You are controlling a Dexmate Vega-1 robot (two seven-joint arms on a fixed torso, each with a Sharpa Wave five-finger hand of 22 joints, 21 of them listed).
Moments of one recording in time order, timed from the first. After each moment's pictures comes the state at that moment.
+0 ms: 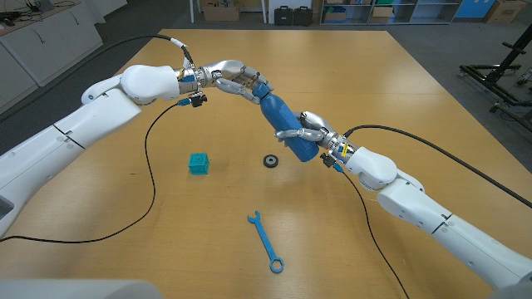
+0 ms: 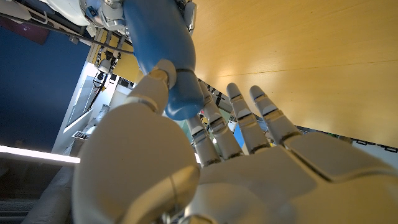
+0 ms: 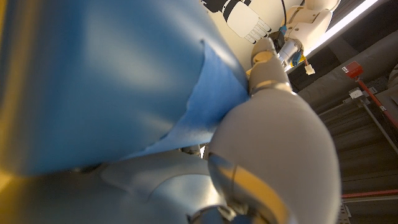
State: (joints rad) left arm 0.61 0.97 0.48 -1.95 -0.23 0.01 -0.44; left_hand 0.91 -0.17 0.67 -0.22 0.24 0.76 -0.22 0.37 0.20 0.86 -0.22 0.24 0.24 0.62 -0.06 0.20 0.19 0.40 0.03 0.19 0.17; right arm -1.03 -0.75 -0.47 -1.85 0.45 0.22 0.15; right_hand 0.99 -0.08 0.28 -0.25 0.19 0.55 0.19 0.69 0.22 0.77 0.08 0.60 0.49 0.92 0.01 0.60 0.53 0.80 -0.07 1.11 0.40
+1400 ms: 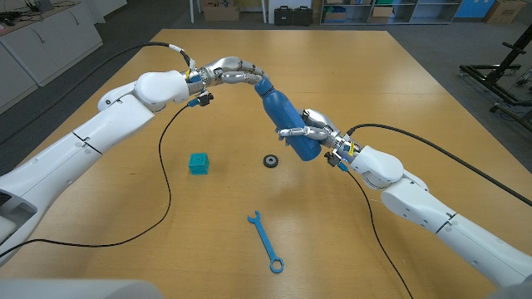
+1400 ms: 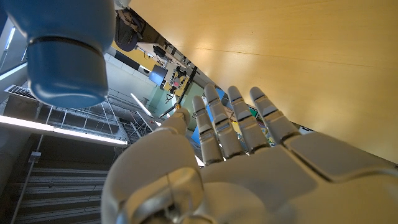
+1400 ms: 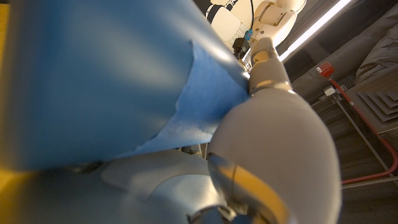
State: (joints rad) left arm 0.70 0.91 0.42 -2.01 -0.29 0.22 -0.22; left_hand 0.56 0.05 0.42 0.05 0.18 0.63 -0.05 0.28 0.21 0.70 -0.09 0.21 0.26 0.56 -0.05 0.20 0.20 0.38 0.08 0.20 0.18; right arm -1.05 -0.78 -0.46 -1.85 0.51 0.30 0.21; right_hand 0.99 -0.08 0.28 -0.25 0.19 0.54 0.20 0.69 0.22 0.78 0.08 0.59 0.50 0.92 0.01 0.59 0.54 0.80 -0.08 1.13 0.39
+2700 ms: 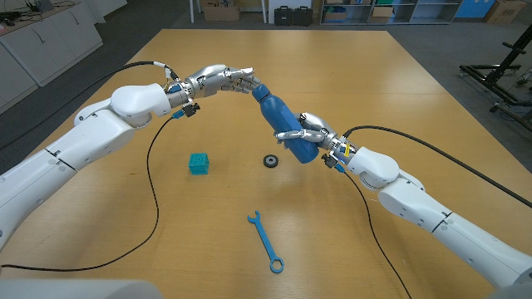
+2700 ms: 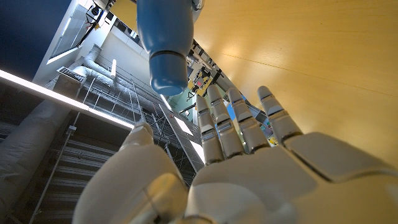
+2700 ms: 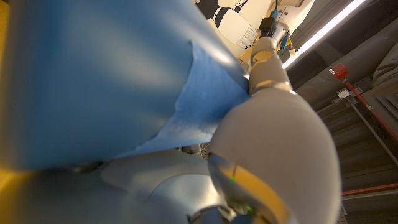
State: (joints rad) left arm 0.86 1.03 0.31 -1.99 -0.48 -0.01 -0.32; left_hand 0.40 -0.16 0.28 0.02 0.17 0.60 -0.03 0.25 0.20 0.68 -0.09 0.20 0.24 0.52 -0.05 0.20 0.19 0.35 0.17 0.19 0.18; right arm -1.02 -0.76 -0.48 -1.82 0.49 0.25 0.19; right_hand 0.99 -0.08 0.29 -0.25 0.19 0.54 0.20 0.69 0.22 0.78 0.08 0.58 0.51 0.92 0.01 0.59 0.55 0.80 -0.08 1.15 0.38
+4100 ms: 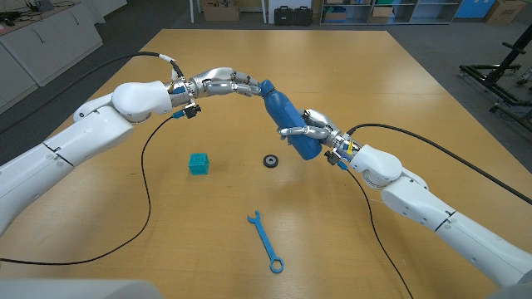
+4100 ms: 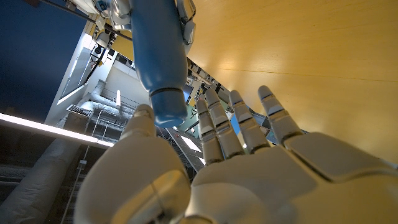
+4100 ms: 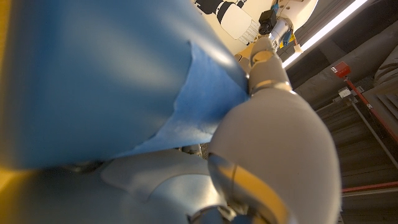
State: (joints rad) left arm 0.77 1.02 0.39 -1.99 -0.34 -0.03 -0.36; left_hand 0.54 -0.15 0.31 -0.10 0.19 0.54 -0.06 0.24 0.21 0.63 -0.11 0.20 0.24 0.50 -0.05 0.19 0.19 0.35 0.18 0.19 0.18; right arm -1.03 -0.78 -0.46 -1.85 0.48 0.26 0.17; right_hand 0.99 -0.08 0.29 -0.25 0.19 0.54 0.20 0.68 0.22 0.78 0.08 0.57 0.52 0.92 0.01 0.58 0.55 0.80 -0.07 1.16 0.37
